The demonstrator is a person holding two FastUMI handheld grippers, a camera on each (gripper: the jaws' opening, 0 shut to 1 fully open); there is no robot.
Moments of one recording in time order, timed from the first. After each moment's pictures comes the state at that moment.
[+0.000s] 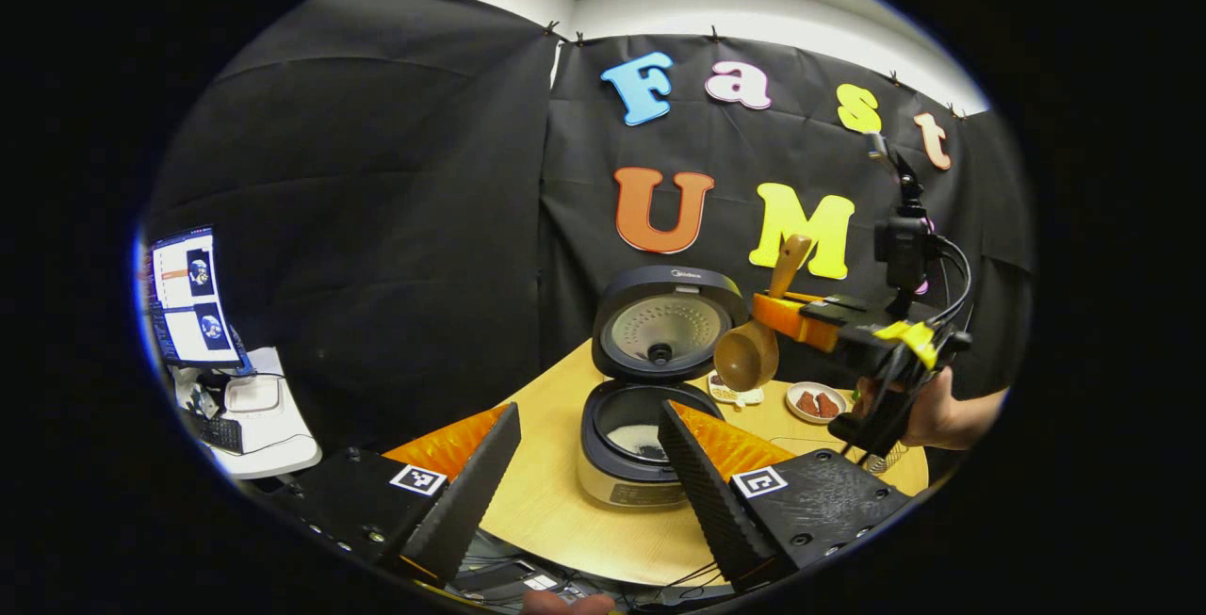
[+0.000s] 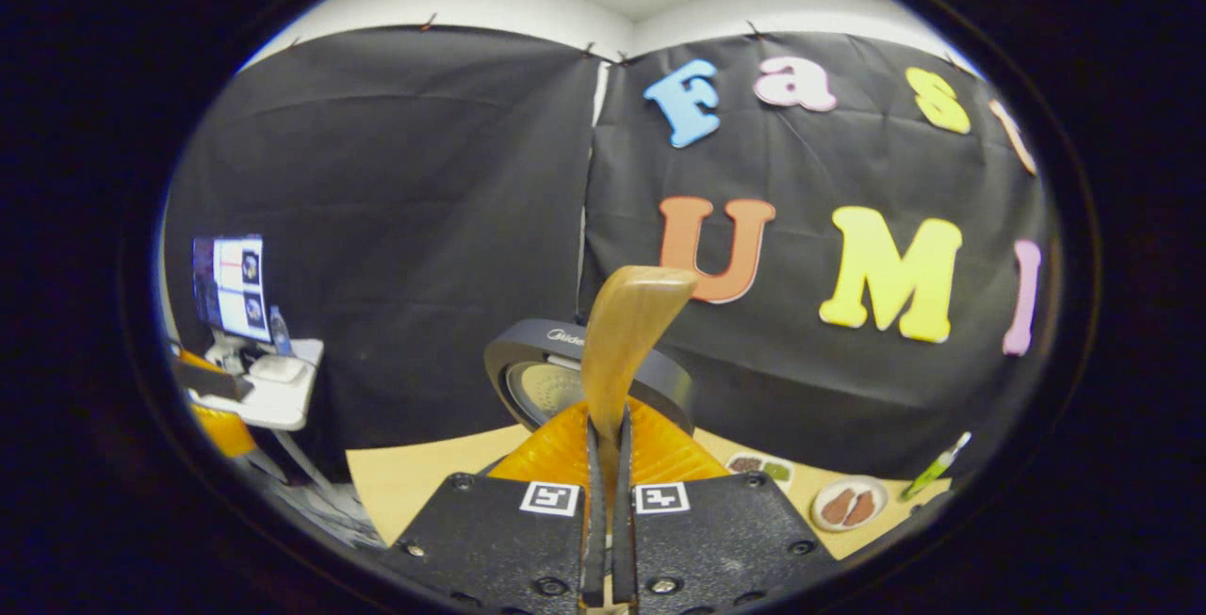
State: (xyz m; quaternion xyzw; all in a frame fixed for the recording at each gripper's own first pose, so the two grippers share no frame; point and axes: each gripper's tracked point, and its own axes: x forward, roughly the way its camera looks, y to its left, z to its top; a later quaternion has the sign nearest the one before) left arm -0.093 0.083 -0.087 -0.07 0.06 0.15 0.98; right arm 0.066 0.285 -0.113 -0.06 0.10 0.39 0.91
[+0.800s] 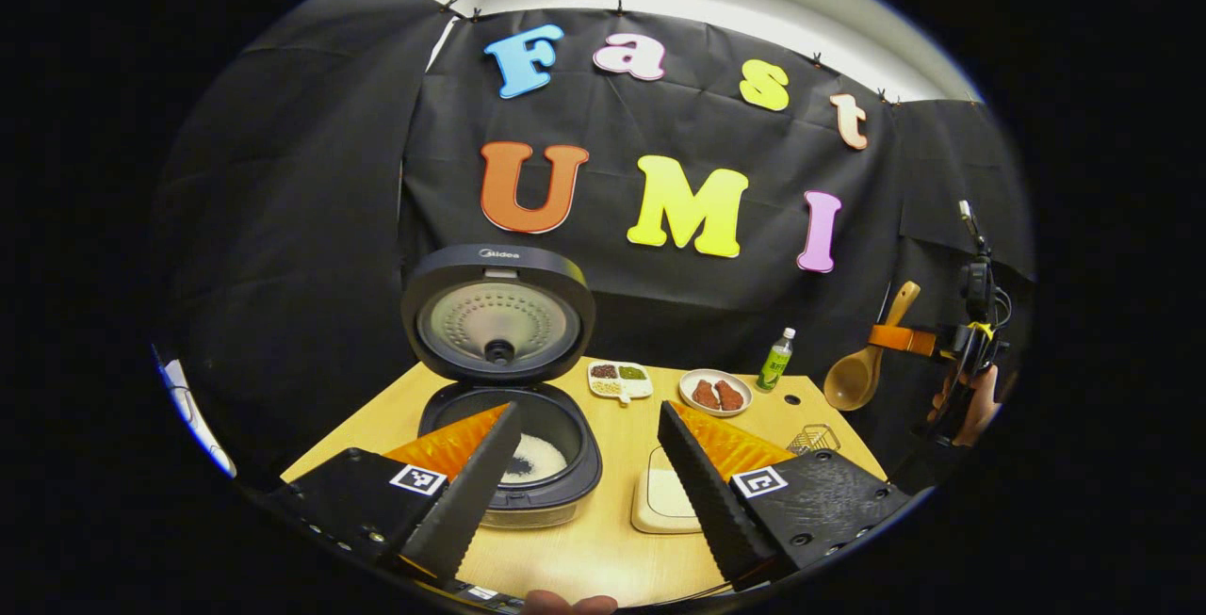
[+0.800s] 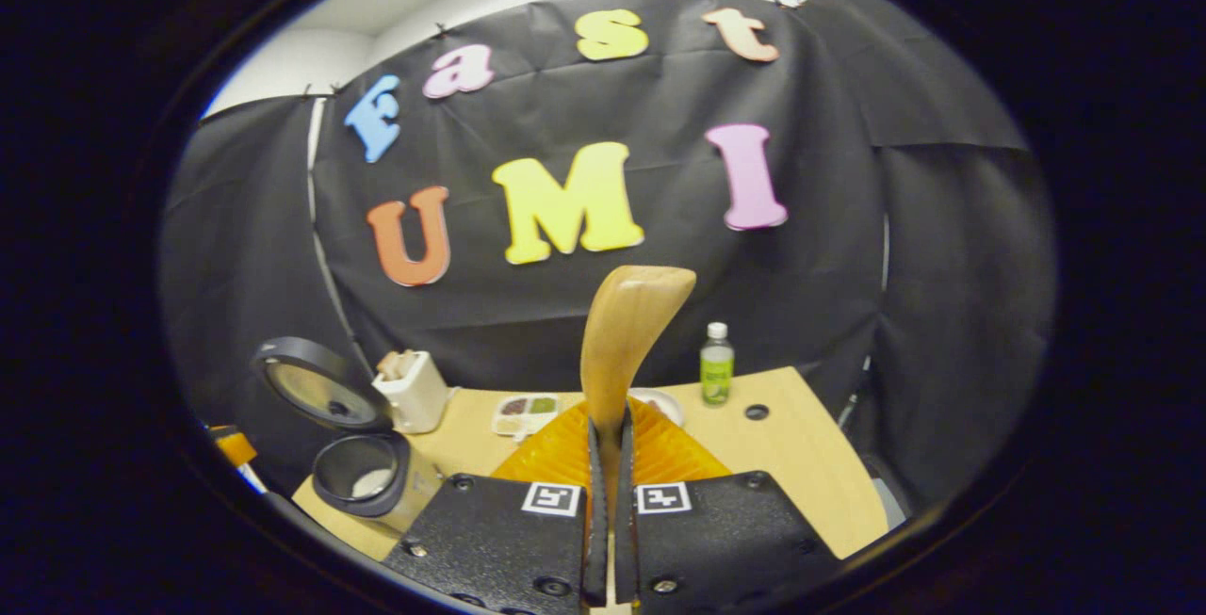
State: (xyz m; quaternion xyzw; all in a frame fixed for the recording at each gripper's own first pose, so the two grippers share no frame) left arm 0.006 -0.040 -0.093 -0.06 0.08 -0.02 0.99; right arm 0.132 -0.112 -0.125 0.04 0.16 0.02 0.99
